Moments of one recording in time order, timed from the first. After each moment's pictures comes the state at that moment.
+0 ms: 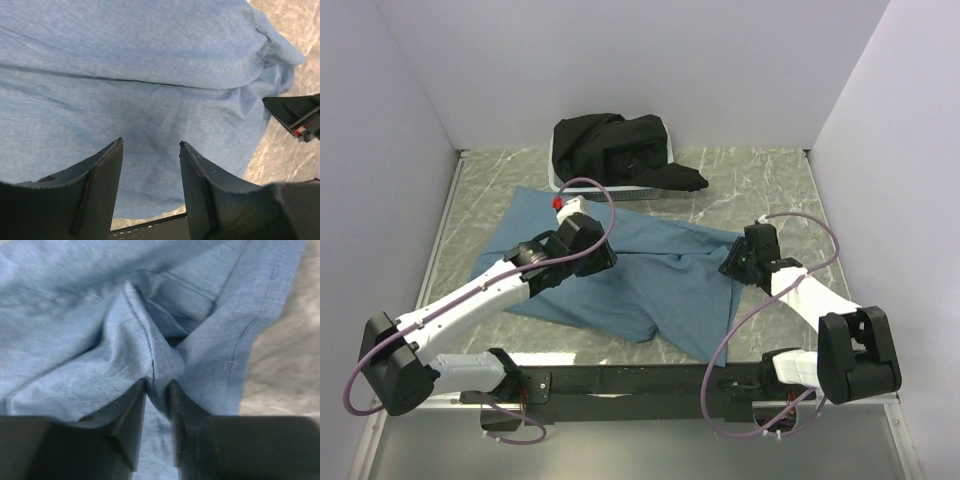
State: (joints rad) left arm -0.79 1.20 1.00 -0.57 -0.26 -0.95; right arm 0.17 1.26 0.57 -0.21 -0.01 0.63
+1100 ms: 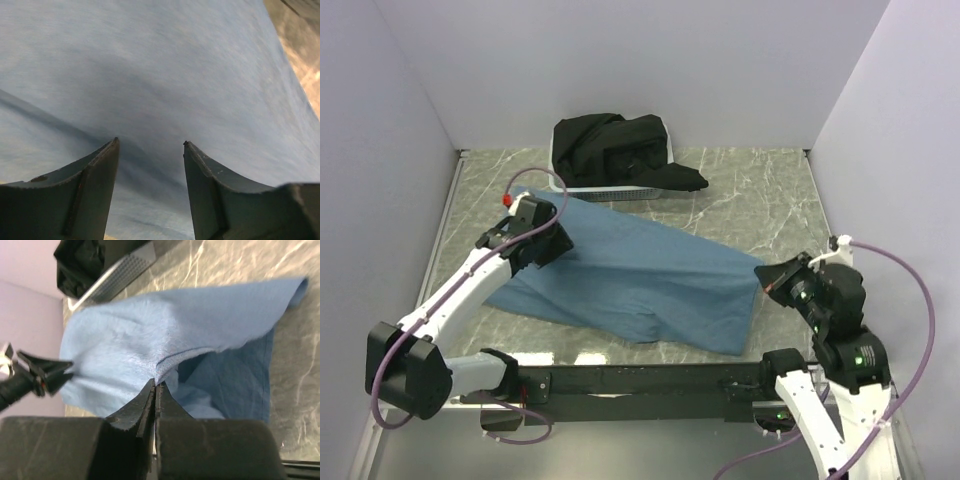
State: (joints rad) left arm -0.40 1.22 0.94 -0.60 -0.16 -0.89; right arm 0.14 0.39 0.85 -0.89 -0.07 0.78
